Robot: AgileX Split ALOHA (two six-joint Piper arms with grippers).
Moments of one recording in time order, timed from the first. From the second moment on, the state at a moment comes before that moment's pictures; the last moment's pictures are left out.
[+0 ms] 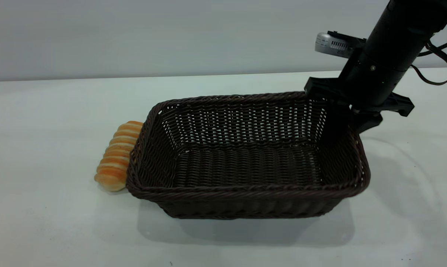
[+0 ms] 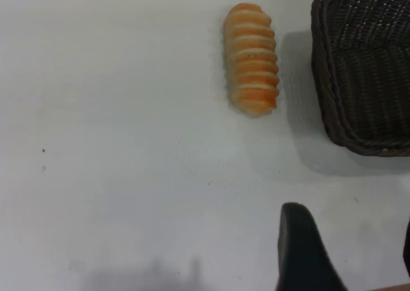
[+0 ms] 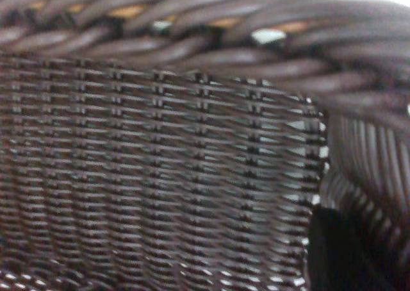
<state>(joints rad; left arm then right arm) -0.02 0.66 -0.68 -0.19 0.82 0.08 0.25 2.15 -1.32 0.43 0.63 -0.09</state>
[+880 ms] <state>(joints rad) -0.02 0.69 -0.68 -0.19 0.82 0.08 0.21 2.08 -1.61 0.01 1.14 -0.07</state>
